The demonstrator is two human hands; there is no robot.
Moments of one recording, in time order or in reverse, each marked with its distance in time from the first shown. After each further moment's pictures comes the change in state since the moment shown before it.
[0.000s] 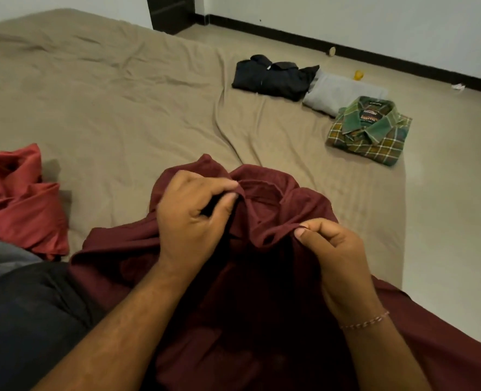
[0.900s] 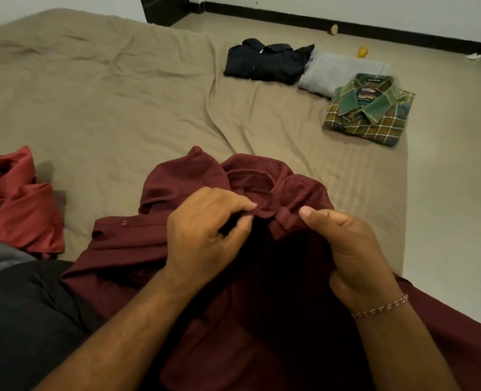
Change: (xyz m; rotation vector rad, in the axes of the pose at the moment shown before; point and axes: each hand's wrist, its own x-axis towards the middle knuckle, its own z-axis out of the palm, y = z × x) left_hand -0.021 0.026 0.020 0.029 -0.151 0.165; right_hand 0.005 -0.003 -0.028 0.273 -0.030 0.227
